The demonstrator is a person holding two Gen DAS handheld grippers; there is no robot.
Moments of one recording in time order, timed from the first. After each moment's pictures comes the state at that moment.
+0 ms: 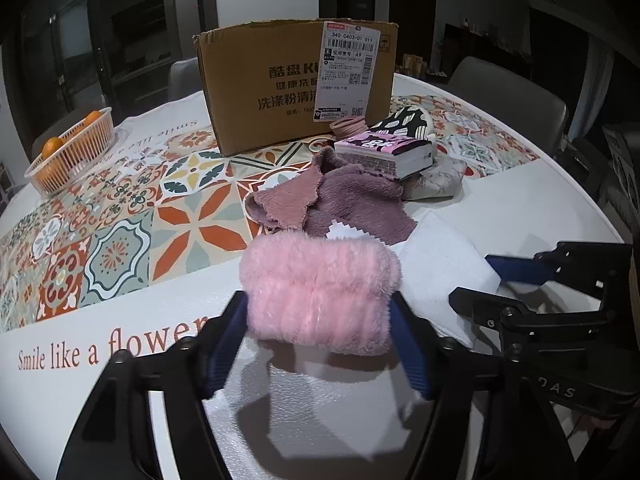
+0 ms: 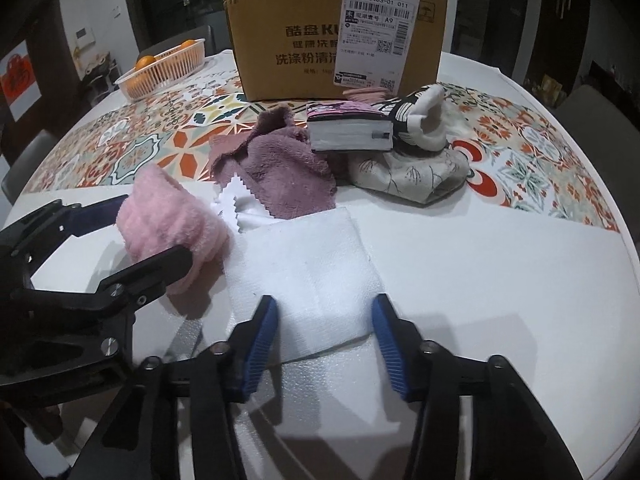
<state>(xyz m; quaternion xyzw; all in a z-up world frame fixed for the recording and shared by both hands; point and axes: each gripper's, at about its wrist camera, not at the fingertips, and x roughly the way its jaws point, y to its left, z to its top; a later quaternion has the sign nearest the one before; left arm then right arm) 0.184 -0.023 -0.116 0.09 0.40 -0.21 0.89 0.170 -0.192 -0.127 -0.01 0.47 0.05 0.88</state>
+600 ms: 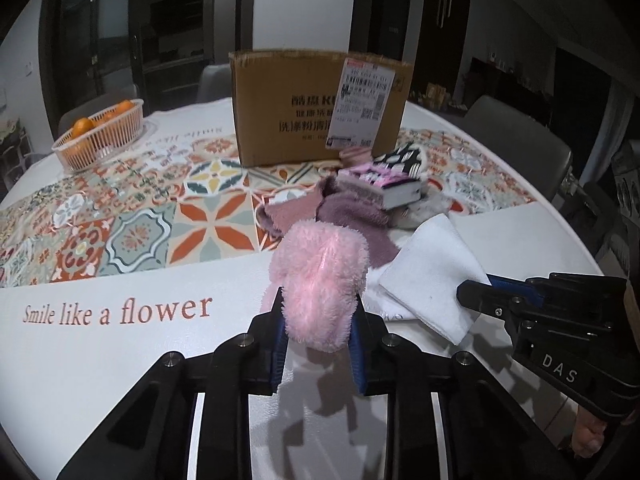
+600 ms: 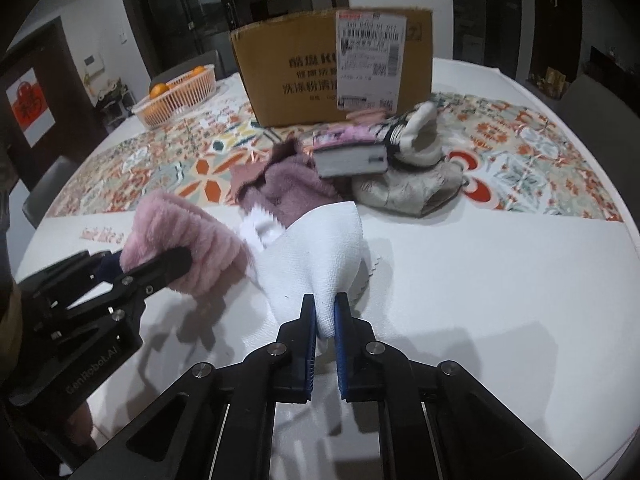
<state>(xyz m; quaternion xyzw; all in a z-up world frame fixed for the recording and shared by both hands) 0.153 -0.020 -0.084 0.03 0.38 -0.18 0.91 0.150 -0.206 -0.095 0.04 0.44 0.07 0.90</state>
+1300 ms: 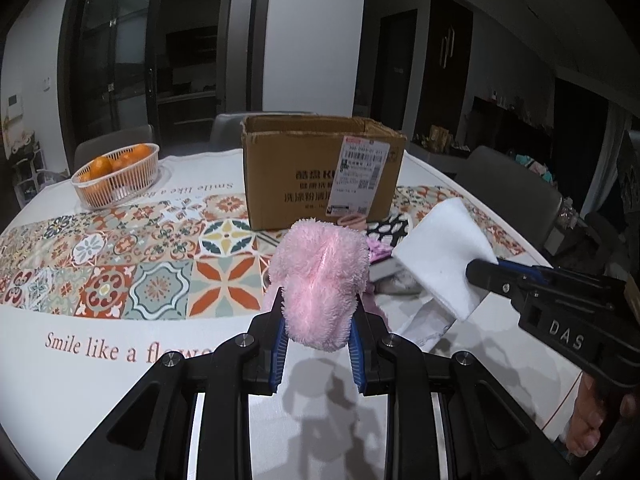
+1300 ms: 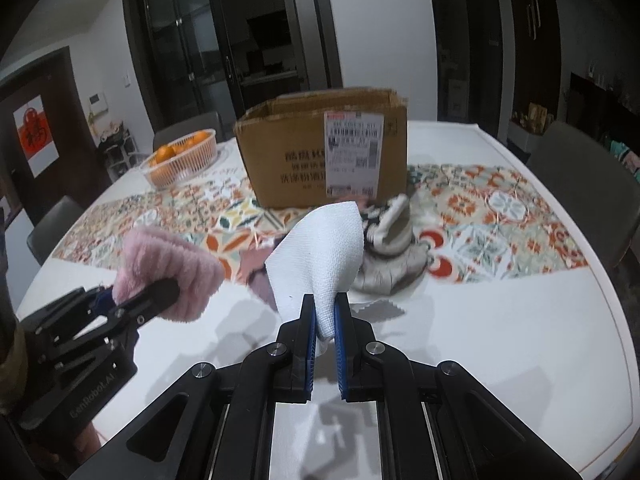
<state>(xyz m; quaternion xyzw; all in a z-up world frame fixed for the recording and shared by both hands) 0.146 -0.018 -0.031 0.01 0.31 -0.16 0.94 0.143 -0.222 -0.028 0.05 0.35 0.05 0.94</state>
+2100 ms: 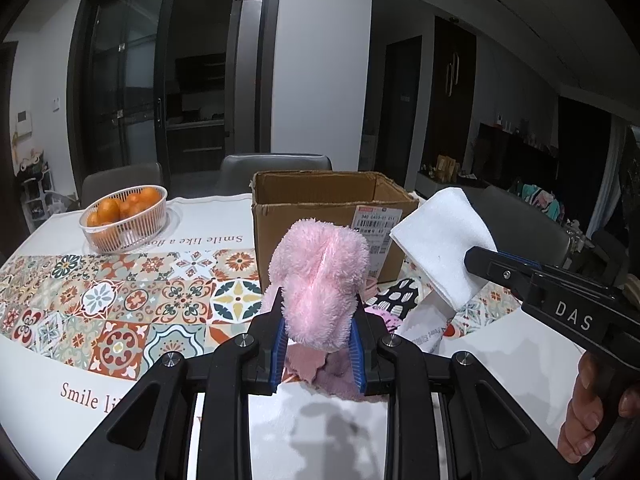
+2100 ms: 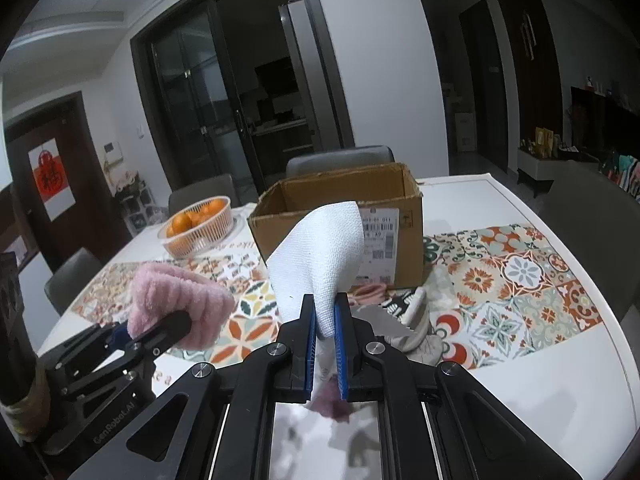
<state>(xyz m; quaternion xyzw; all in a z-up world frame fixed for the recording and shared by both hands) 0.178 -0.018 0.015 0.00 0.26 -0.15 0.95 0.178 -0.229 0.020 0.09 0.27 0.07 0.96</state>
